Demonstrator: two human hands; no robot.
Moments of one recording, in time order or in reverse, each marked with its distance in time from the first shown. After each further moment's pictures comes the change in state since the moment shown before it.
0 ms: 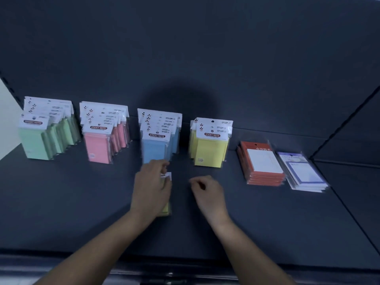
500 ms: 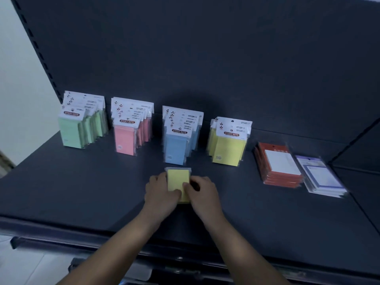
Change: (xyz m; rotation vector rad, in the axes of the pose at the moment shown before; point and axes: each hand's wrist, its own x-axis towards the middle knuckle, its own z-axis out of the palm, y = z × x) left_hand -0.033 -0.014 -0.018 -0.175 -0.222 -0.482; right_hand -0.029 -0.032 0.041 -0.001 -0.167 0.012
